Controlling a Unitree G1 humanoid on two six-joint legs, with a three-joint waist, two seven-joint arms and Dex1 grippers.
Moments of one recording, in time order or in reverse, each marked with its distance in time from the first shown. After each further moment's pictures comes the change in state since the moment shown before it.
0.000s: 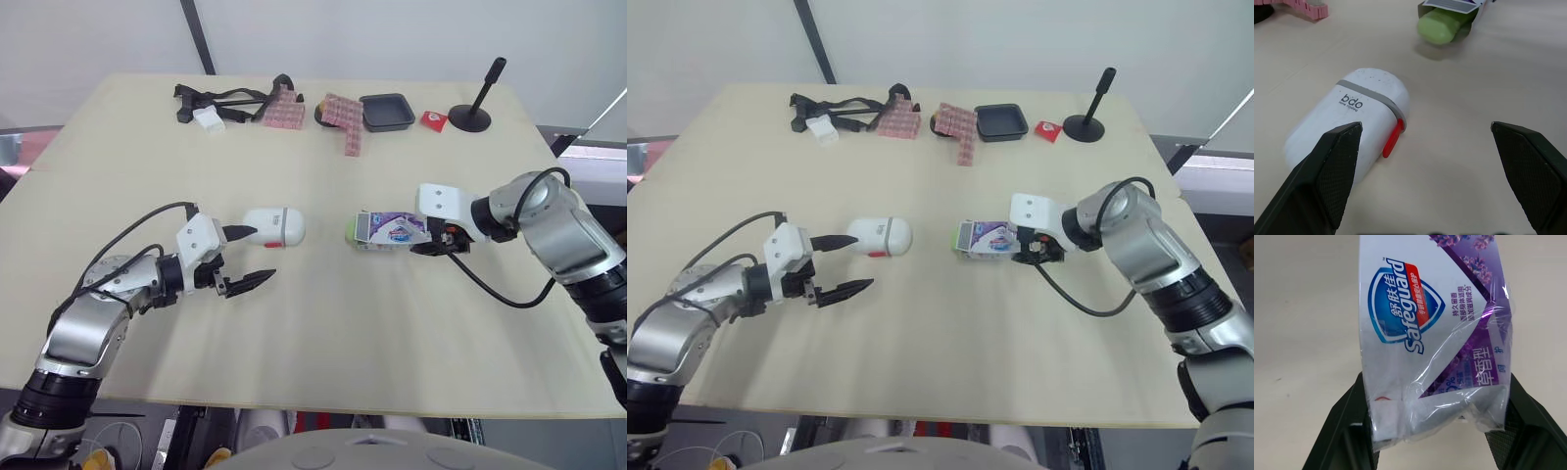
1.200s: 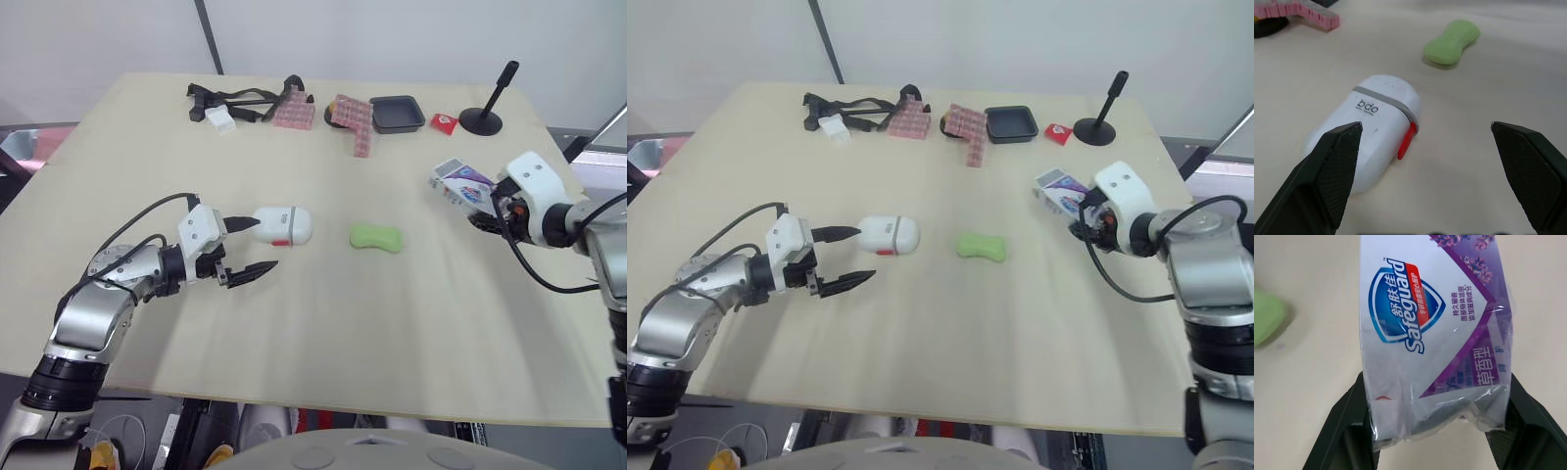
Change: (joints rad) left arm -0.072 -0.015 -0.006 0.071 -0.003 -0.068 -0.063; right arm 0.235 0.158 -0.571 -0.214 0.059 0.768 -0.529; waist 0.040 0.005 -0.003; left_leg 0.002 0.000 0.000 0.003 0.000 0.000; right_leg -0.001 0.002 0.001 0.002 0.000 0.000
